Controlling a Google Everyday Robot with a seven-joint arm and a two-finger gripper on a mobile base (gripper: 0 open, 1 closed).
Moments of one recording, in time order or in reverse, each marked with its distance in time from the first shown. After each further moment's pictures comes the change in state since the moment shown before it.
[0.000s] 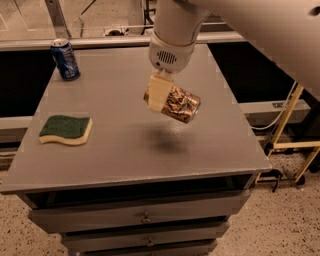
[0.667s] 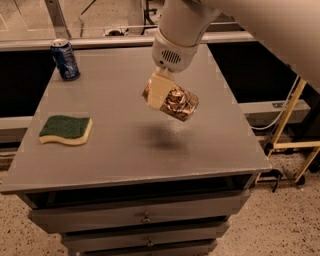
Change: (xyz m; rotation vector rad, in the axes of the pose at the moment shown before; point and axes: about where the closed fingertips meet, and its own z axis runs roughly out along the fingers) arm -0.007 -0.005 -0.002 0.013 -0.091 -0.019
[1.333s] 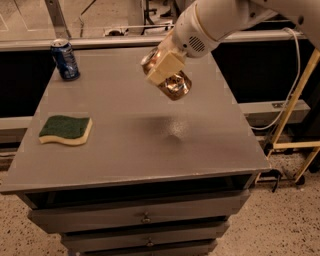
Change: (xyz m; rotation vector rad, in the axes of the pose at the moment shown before) arm -0.028 -0.040 -0.035 0.073 -0.462 -0.083
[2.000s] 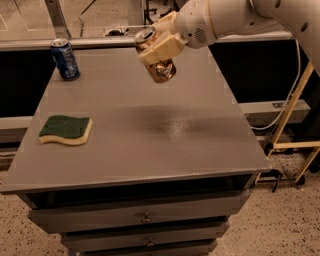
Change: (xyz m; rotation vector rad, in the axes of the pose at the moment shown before) arm -0.034 -0.038 -0.004 -0.023 -0.369 -0.061
